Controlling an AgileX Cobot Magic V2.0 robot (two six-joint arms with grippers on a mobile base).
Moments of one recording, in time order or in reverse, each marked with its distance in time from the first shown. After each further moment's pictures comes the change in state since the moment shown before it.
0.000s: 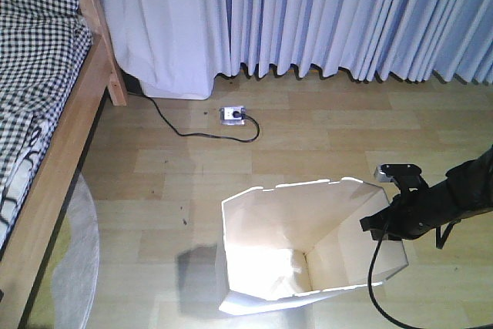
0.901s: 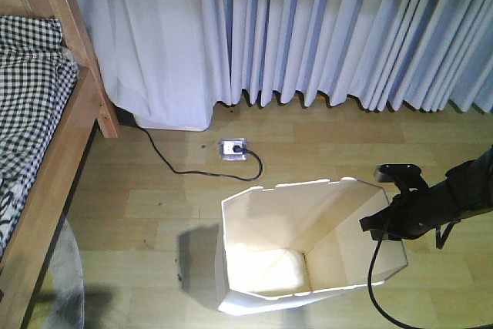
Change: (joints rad) left arm 0.000 0.000 0.000 0.000 0.000 0.000; right arm 0.000 0.000 0.000 0.000 0.000 0.000
